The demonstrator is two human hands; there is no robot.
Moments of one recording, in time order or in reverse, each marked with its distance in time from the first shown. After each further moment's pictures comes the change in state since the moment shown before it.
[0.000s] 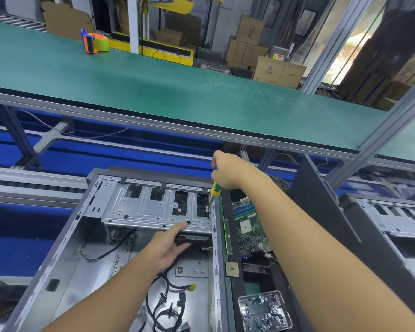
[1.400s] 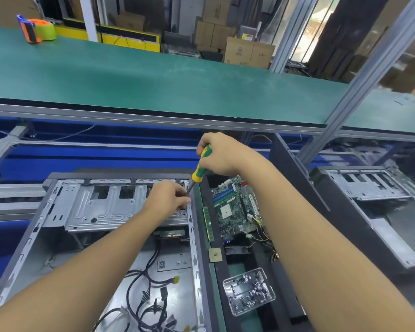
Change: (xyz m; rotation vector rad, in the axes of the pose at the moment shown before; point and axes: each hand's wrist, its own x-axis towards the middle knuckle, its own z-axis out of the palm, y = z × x) left_hand 0.008 0.052 0.092 1.450 0.012 0.556; right_hand -0.035 0.042 -0.021 0.291 0.128 -0.072
